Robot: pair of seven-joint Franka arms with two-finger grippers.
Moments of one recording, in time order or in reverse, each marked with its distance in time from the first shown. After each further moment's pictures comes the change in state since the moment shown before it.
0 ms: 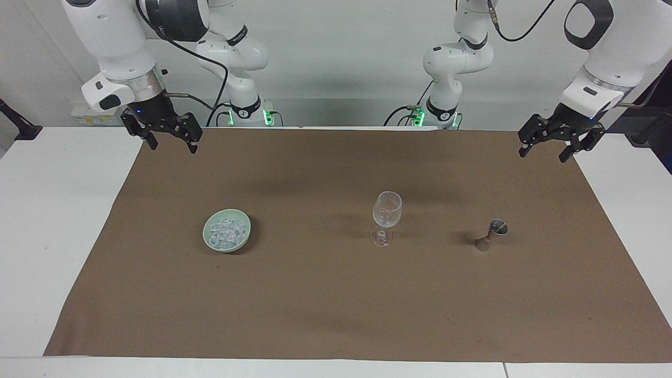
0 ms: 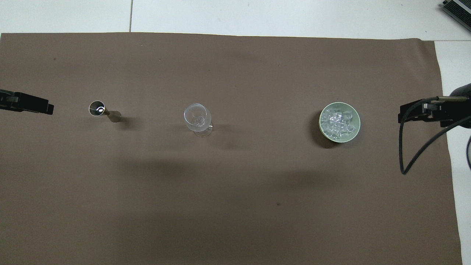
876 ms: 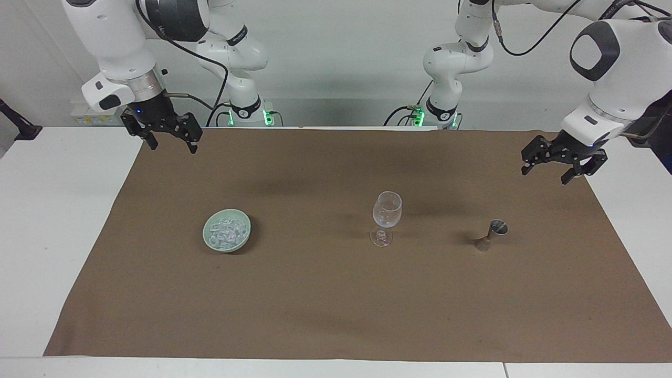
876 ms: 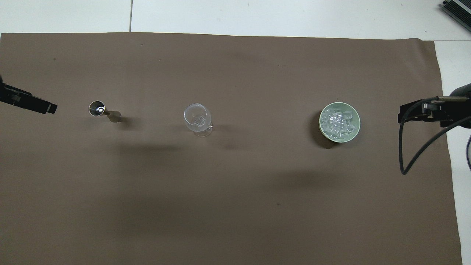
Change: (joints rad) left arm 0.086 0.125 0.008 0.033 -0.108 0.013 0.400; right arm 0.000 0.000 0.000 0.000 0.000 0.000 0.000
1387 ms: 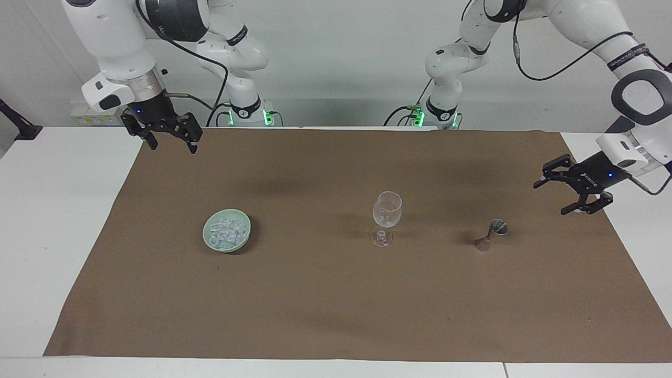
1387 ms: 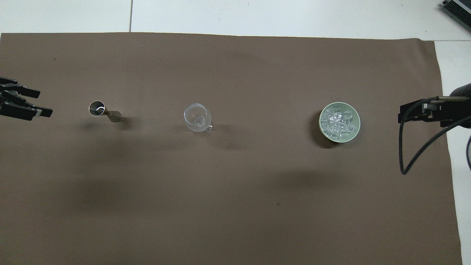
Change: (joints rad) left arm 0.150 0.153 0.003 0.000 -0.315 0.005 0.554; right arm 0.000 0.000 0.000 0.000 0.000 0.000 0.000
